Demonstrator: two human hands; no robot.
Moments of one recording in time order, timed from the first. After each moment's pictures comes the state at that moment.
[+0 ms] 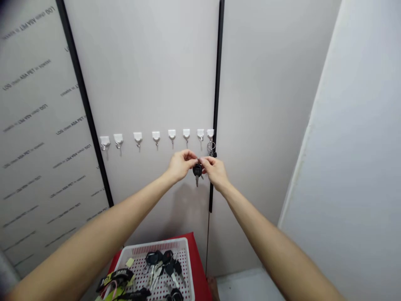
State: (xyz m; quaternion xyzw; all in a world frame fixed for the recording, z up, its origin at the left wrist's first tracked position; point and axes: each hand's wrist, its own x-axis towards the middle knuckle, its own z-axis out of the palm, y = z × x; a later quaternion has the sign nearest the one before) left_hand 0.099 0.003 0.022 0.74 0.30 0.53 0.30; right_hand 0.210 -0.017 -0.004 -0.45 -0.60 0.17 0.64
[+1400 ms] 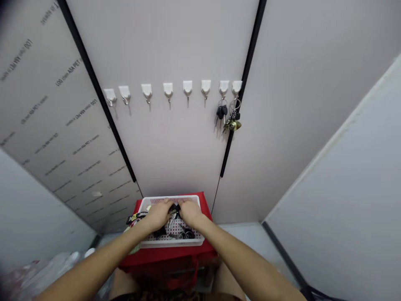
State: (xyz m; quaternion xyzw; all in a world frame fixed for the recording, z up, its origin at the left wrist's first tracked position) left_hand -0.025 -0.058 -0.197 0.84 0.53 0.04 0.09; right_hand 0.108 -0.054 -0.209 -0.56 -0.82 0.11 0.06
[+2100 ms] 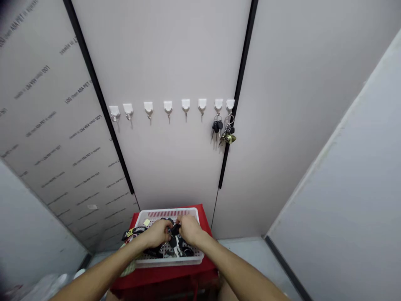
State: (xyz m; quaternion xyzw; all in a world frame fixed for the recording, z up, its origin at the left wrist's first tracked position) left_hand -0.025 -0.058 -0.206 0.80 0.54 0.05 0.27; right_hand 0.110 -0.059 -0.208 -0.57 -0.80 0.14 0.09
